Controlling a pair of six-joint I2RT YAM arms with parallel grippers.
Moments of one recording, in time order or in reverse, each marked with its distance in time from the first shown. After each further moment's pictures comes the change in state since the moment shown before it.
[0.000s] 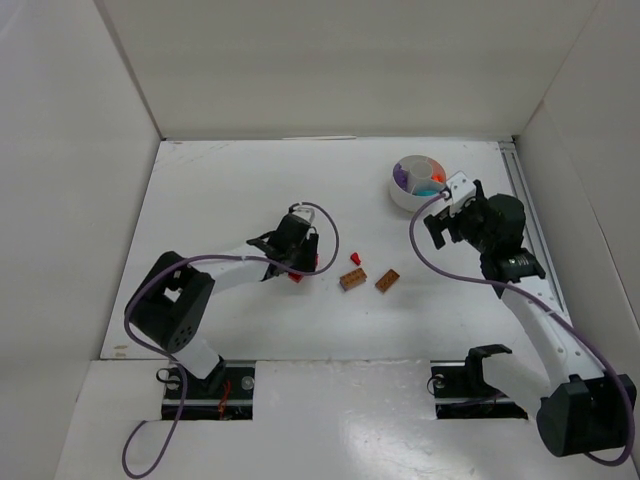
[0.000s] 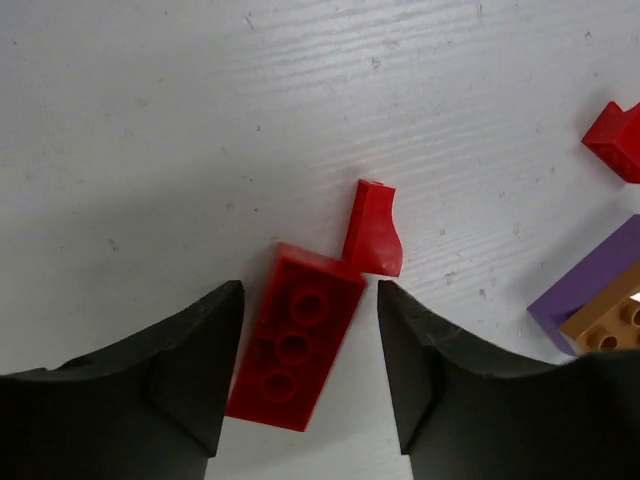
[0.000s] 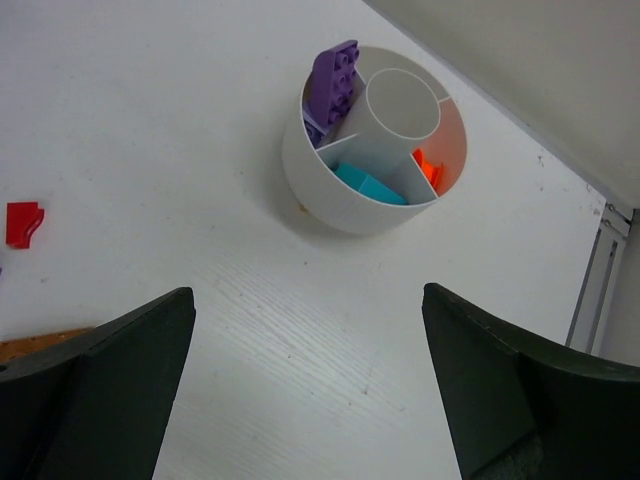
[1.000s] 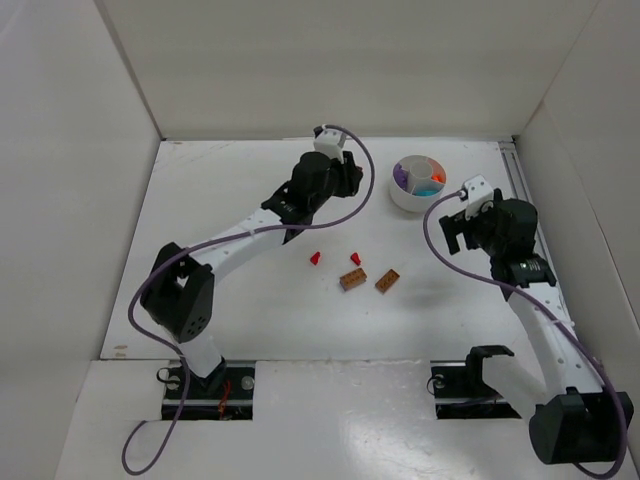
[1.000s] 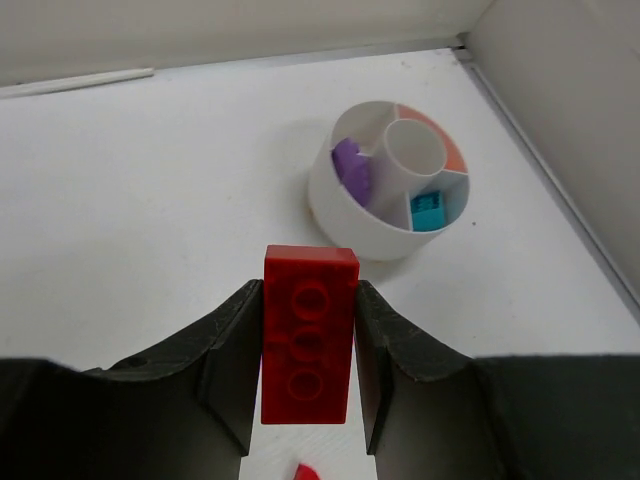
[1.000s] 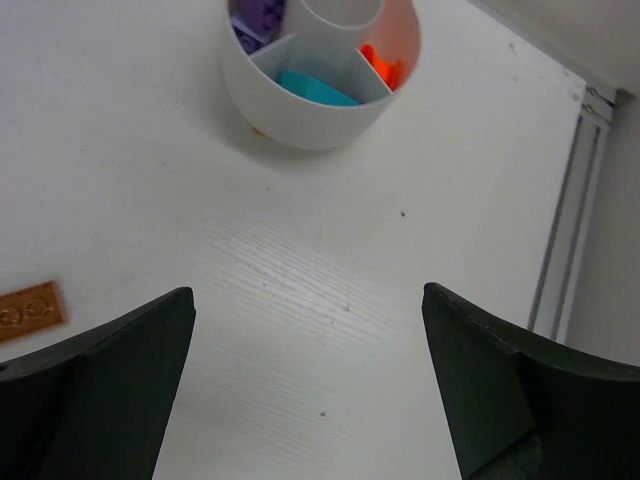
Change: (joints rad) left arm -0.061 0.080 0.477 0.298 -0.034 0.050; right arm -0.092 -0.068 0.006 -0.170 0.129 0.042
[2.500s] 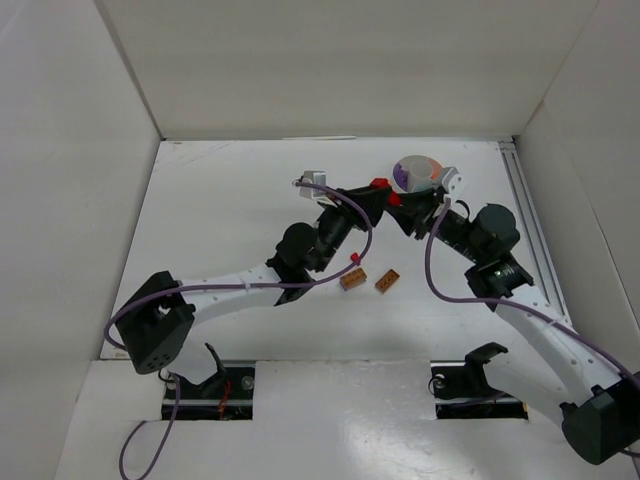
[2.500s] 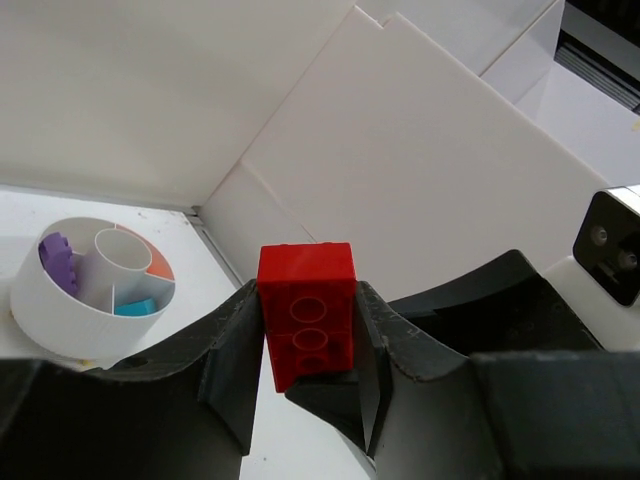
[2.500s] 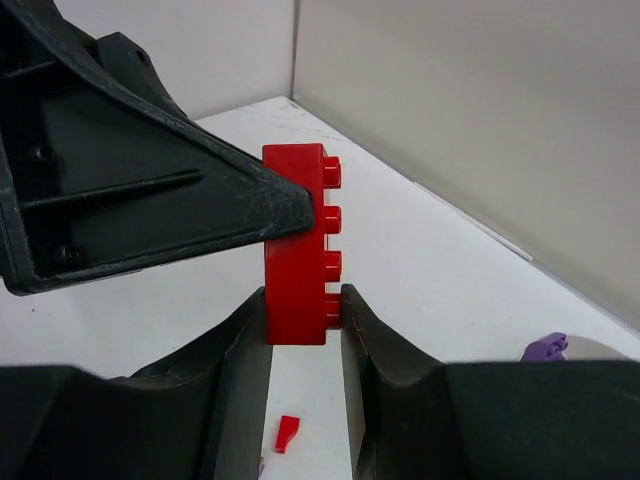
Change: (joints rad) left arm -0.293 -0.194 -0.402 0.821 -0.184 -0.284; right arm 0.382 0.015 -0.004 0.580 -0.278 0.364
